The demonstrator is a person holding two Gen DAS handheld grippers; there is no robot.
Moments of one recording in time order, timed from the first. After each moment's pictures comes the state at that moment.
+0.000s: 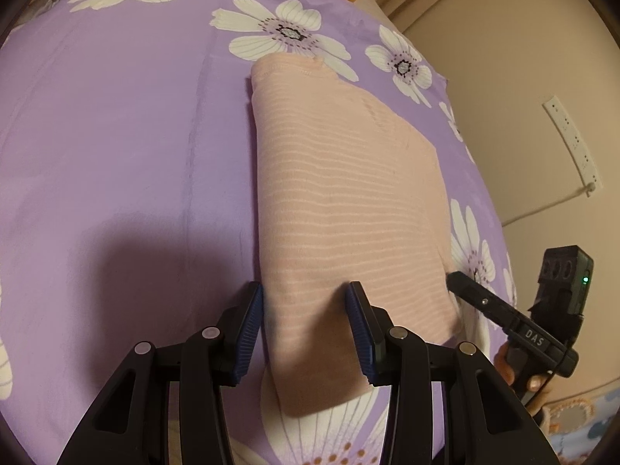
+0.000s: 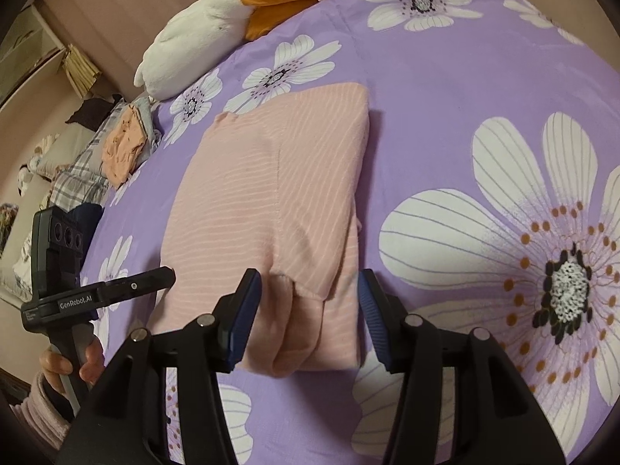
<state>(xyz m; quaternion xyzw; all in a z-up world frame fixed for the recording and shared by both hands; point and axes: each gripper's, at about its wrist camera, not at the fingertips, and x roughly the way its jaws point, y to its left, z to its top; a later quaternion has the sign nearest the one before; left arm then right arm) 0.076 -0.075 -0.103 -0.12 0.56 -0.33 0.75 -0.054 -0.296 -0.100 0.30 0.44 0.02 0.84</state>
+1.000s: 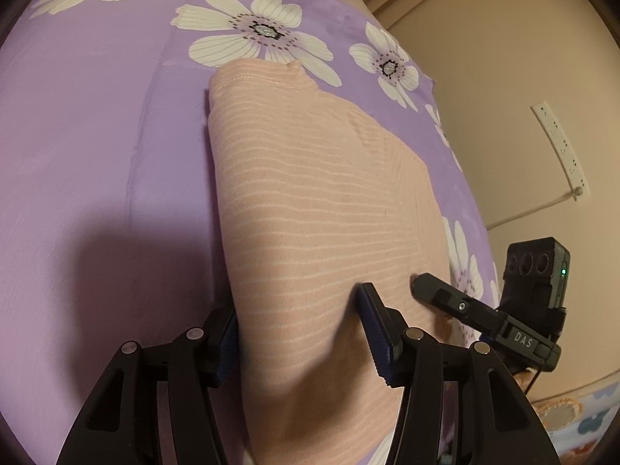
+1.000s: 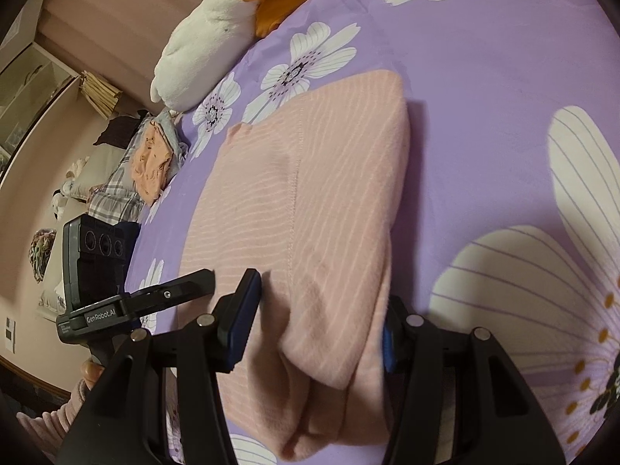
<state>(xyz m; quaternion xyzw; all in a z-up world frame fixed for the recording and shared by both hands) 0.109 -0.105 -0.110 -0.13 0.56 -0.37 0.73 -0.009 -0.306 -0.119 0.37 0.43 0.10 0.82</state>
